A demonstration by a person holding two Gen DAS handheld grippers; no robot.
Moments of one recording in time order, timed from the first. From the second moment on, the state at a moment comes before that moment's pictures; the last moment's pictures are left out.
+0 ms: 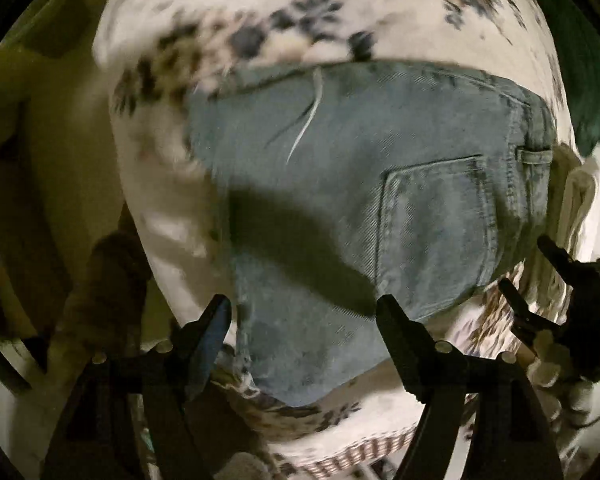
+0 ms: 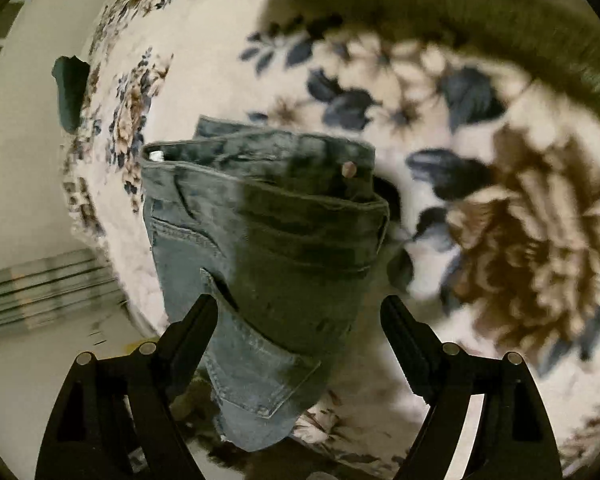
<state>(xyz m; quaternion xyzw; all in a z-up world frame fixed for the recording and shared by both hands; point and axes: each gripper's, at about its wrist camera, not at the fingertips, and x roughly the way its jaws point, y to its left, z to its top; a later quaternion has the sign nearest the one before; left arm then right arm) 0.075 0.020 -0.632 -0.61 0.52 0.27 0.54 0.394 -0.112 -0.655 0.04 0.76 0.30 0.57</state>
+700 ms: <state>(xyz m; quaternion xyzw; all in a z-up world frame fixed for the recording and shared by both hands) 0.068 -0.050 -0.662 -0.77 0.33 0.27 0.47 0.400 -0.103 -0.686 0.06 0.75 0.36 0.56</state>
